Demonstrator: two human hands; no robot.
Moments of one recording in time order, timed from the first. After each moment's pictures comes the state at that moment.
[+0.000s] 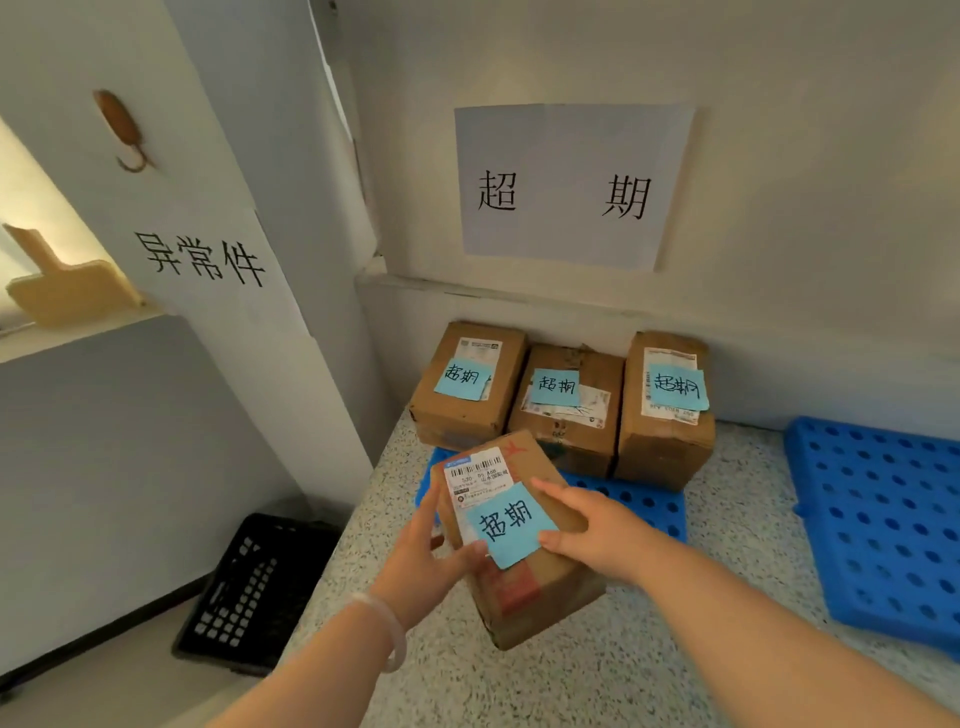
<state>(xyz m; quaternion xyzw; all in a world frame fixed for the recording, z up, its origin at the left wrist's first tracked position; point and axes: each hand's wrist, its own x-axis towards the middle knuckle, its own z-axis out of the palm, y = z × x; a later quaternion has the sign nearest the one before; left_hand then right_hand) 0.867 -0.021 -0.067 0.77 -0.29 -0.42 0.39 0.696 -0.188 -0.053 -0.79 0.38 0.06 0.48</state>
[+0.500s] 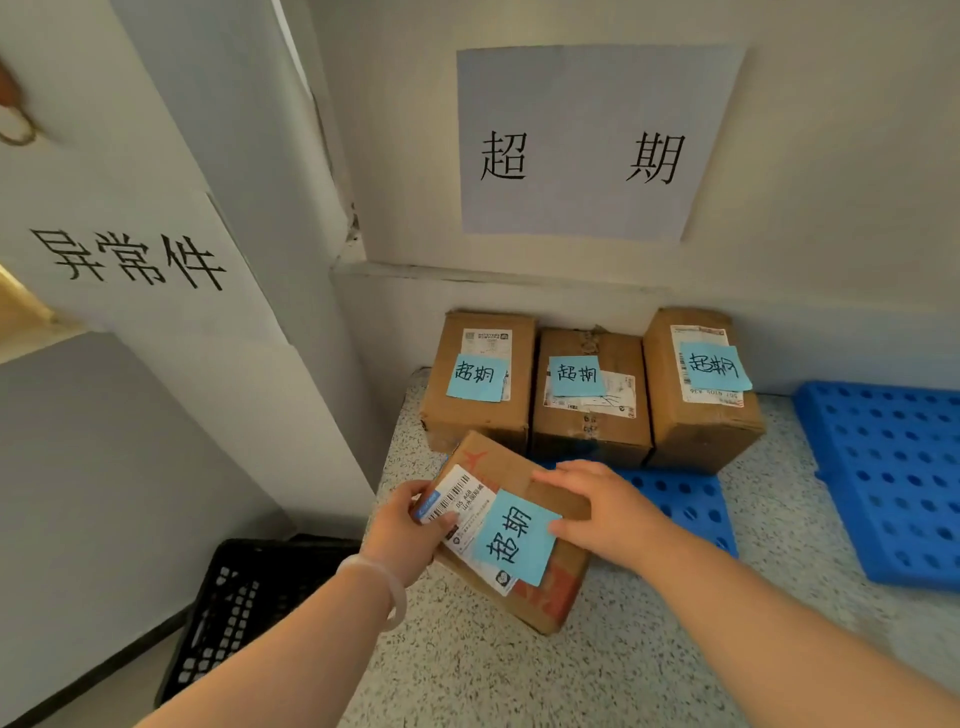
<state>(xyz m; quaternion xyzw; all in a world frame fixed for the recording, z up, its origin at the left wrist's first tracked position) 0.985 -0.057 -0.108 0.80 -0.23 -0.43 0.34 0.769 -0.184 -0.072 -0.82 0.41 0.01 0.40</state>
